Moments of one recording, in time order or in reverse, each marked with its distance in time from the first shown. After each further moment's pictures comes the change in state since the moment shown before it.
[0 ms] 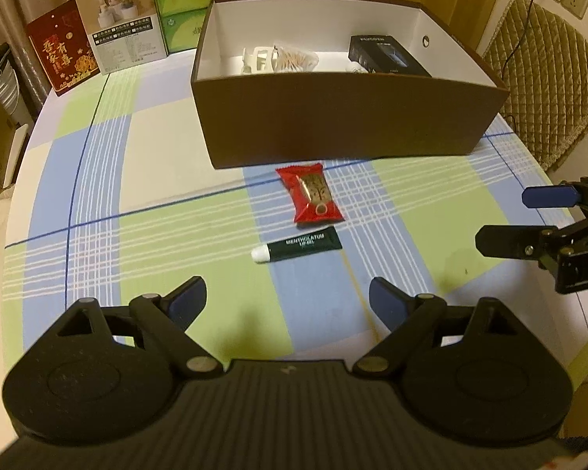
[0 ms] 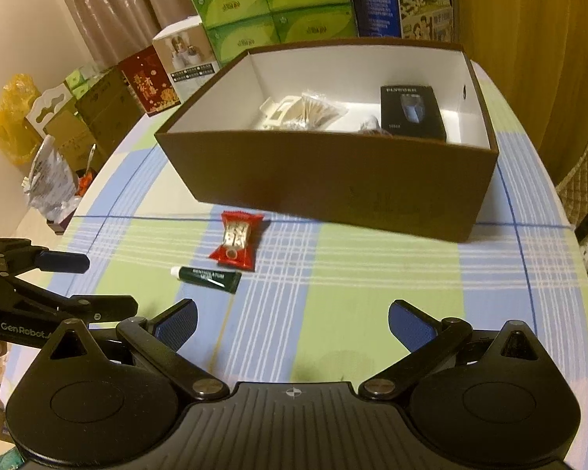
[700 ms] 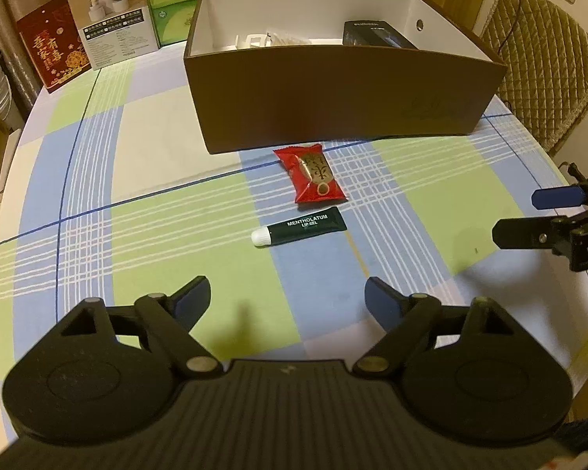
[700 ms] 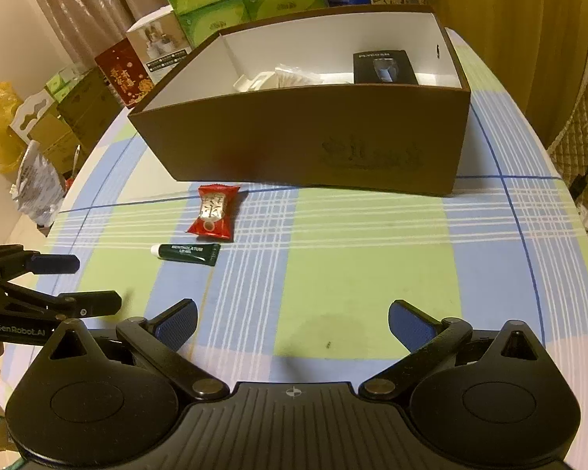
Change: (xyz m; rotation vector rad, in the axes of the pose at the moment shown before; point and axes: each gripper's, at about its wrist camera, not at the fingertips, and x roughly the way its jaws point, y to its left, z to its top) left arm 0.014 0.002 -0.013 0.043 -0.004 -0.014; right arm 0.007 -0.015 -0.020 0.071 0.035 -0.023
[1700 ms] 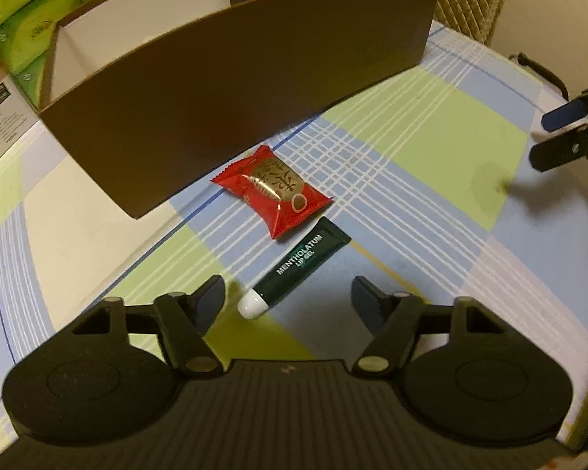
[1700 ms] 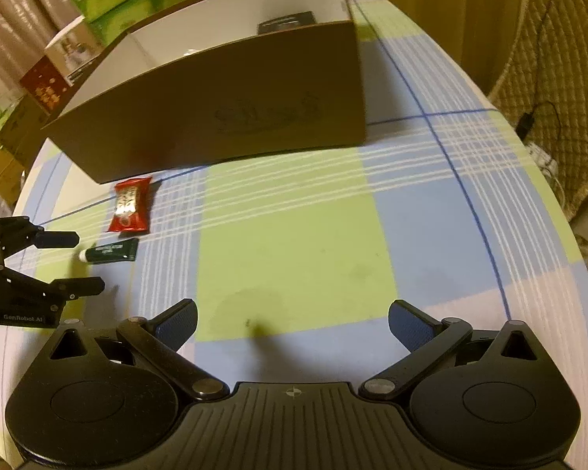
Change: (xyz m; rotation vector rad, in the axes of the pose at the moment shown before) left arm 0.080 0.005 0.030 0.444 0.032 -0.153; right arm 0.005 -0.050 -0.015 0.179 0.044 -0.126
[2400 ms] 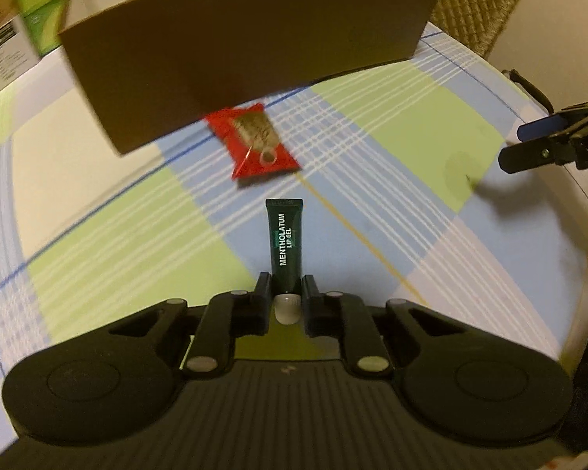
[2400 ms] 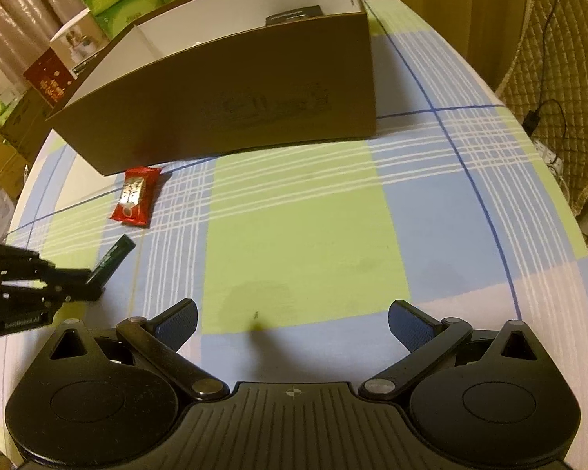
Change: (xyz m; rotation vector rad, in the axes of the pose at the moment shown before) left arm -0.018 -0.003 -0.032 -0.153 0.027 -0.074; right arm 0.004 0.012 -0.003 -0.033 0.017 0.023
